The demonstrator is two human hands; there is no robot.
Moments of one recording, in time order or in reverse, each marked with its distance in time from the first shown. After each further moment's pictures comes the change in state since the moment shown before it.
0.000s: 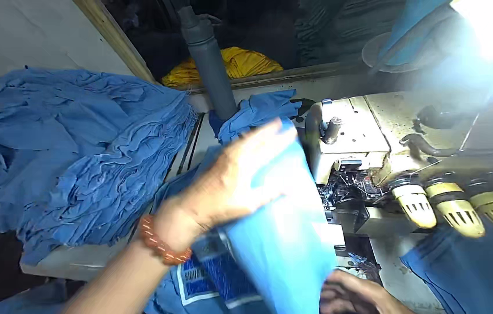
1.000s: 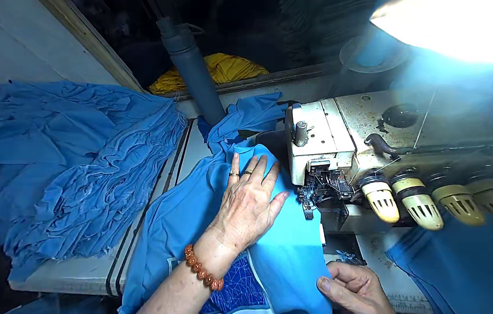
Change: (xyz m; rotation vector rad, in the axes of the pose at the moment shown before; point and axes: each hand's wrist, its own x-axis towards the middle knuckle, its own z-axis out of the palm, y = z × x) left_hand -0.009 0.015 0.079 0.432 0.021 -0.106; right_hand 0.015 0.007 0.032 0.301 0.585 -0.099
